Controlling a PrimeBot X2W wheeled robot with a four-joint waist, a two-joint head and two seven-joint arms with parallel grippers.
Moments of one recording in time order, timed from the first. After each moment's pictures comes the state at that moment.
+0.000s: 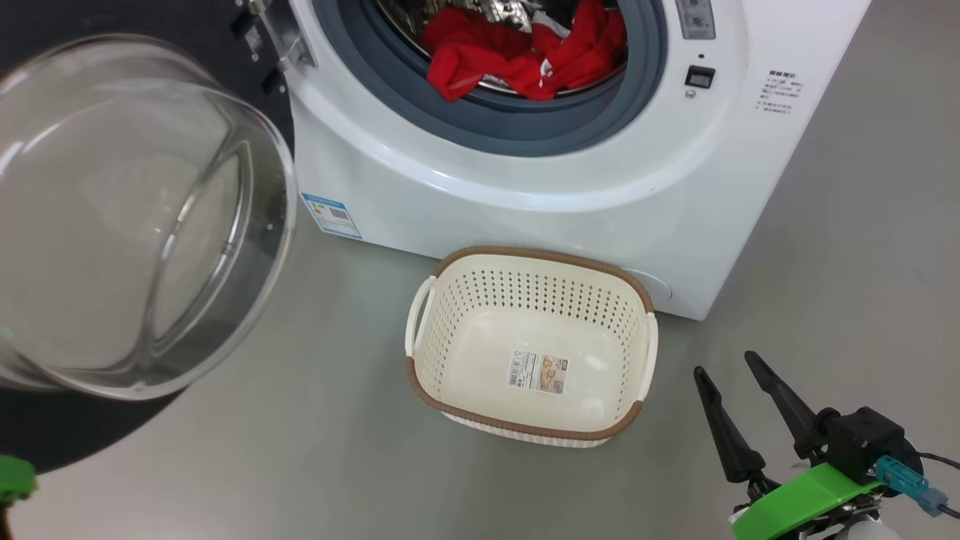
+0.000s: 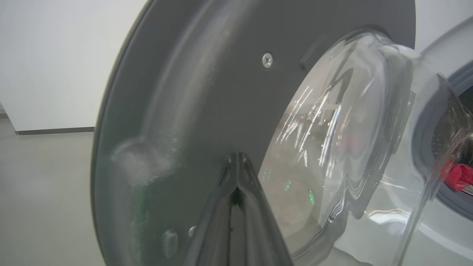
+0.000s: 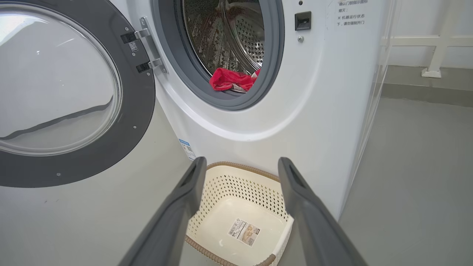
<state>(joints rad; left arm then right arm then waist) -0.32 0.14 0.54 0.45 -0.18 -0.08 -0.26 -0.05 -0.18 0.16 0.24 0.40 0.12 -0.25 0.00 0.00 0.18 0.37</state>
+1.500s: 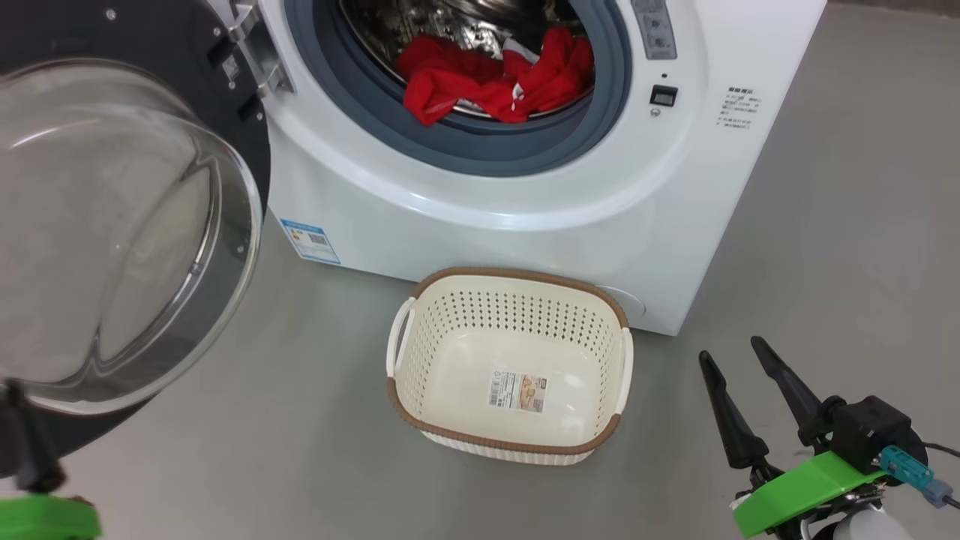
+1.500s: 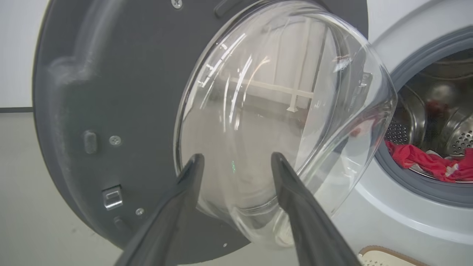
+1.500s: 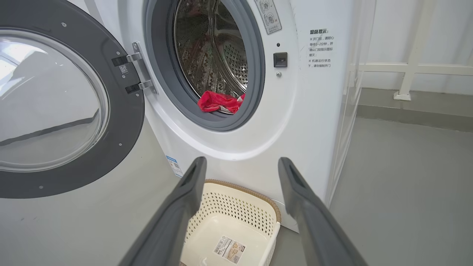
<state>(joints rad) -0.23 0.09 0.51 0.43 -0.21 -0.13 -0.26 -0.07 -0.17 0.14 0.24 0.38 0.12 -0.25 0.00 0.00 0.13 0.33</state>
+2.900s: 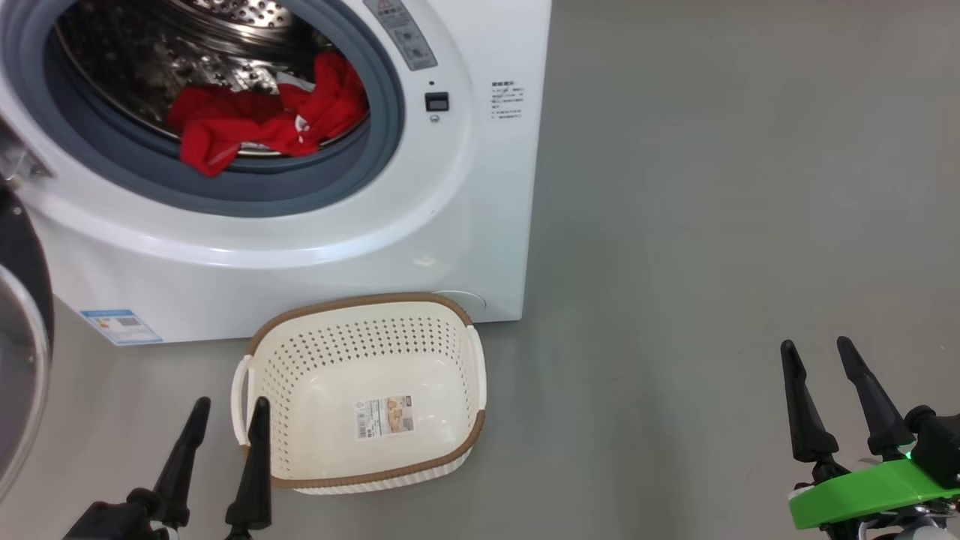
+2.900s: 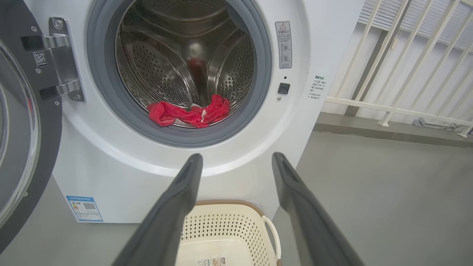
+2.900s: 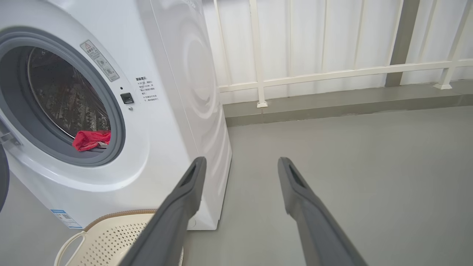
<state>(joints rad) 0.01 0.10 0.02 0.11 -0.33 -0.13 -0.26 0.00 -0.11 -0.07 0.17 0.38 0.12 -0.26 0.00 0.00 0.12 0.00</state>
